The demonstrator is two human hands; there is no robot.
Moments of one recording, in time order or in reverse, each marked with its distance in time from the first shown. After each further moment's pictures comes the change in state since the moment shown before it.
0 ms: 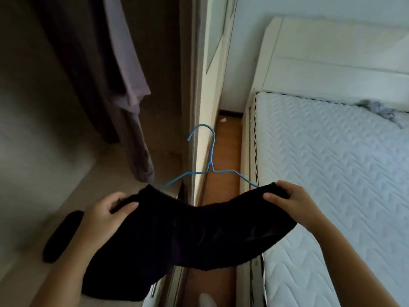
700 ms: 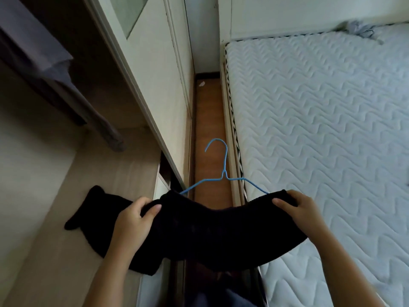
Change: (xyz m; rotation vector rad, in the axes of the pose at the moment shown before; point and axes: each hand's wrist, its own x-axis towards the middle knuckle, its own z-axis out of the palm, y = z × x) left_hand -0.116 0.041 0.125 0.294 -0.116 0.023; right_hand -0.158 0.156 0.000 0.157 0.187 0.405
